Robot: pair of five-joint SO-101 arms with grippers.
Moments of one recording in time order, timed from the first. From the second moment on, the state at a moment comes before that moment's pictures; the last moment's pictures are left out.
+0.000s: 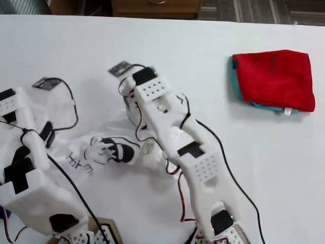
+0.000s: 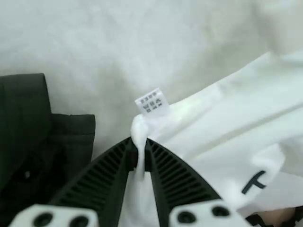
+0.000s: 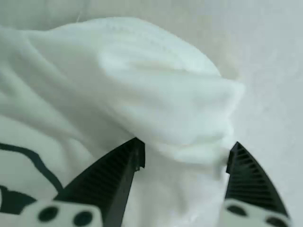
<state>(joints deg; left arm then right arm) -36.5 11.9 11.5 80.7 -42.9 -34.7 42.8 -37.3 95.4 12.0</state>
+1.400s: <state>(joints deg) -25.4 11.9 -47.0 101.3 -29.3 -18.4 41.7 -72.6 95.6 8.0</state>
